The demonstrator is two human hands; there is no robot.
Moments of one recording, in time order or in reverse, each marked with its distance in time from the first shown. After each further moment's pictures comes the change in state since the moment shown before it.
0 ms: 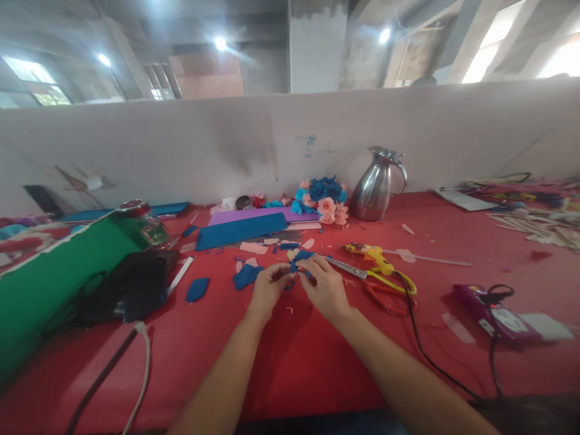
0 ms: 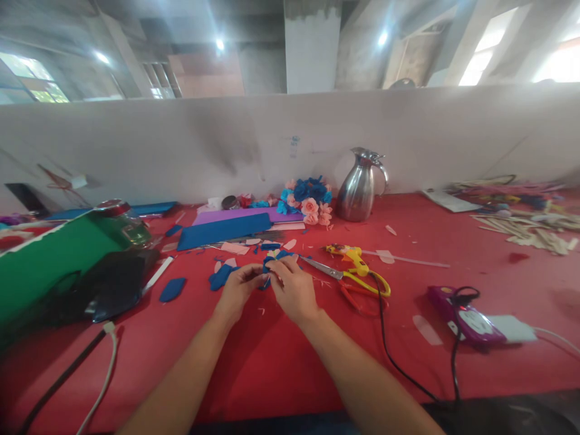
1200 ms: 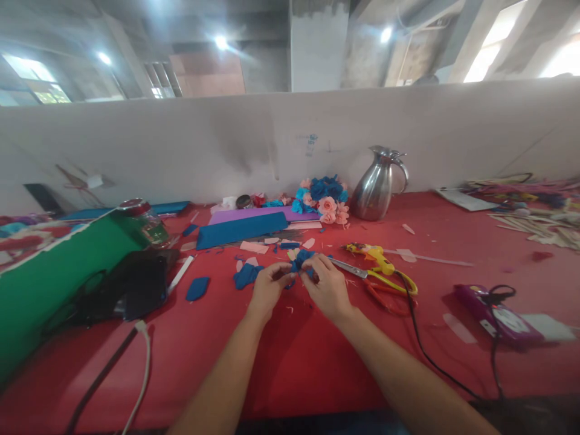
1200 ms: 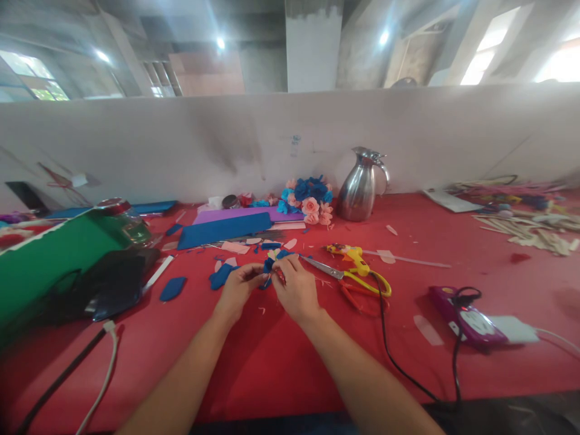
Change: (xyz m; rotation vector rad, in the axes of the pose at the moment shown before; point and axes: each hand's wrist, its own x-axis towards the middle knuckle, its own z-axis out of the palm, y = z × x) left_hand -0.001 0.003 0.001 0.026 0.049 -0.028; right_hand 0.001 -0.001 0.000 -0.078 -0.007 0.095
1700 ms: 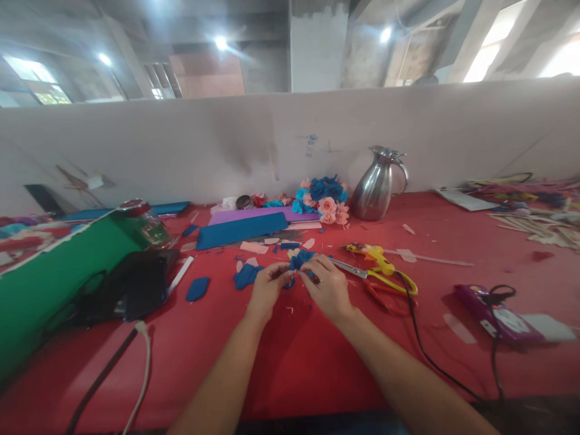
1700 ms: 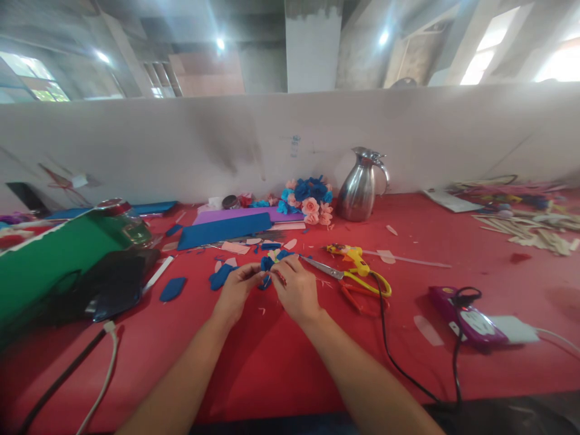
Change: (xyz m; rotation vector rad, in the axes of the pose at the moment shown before) left_hand 0.001 -0.002 -0.001 -0.043 -0.021 0.007; right_hand 0.000 0.000 -0.002 0.021 0.030 -0.056
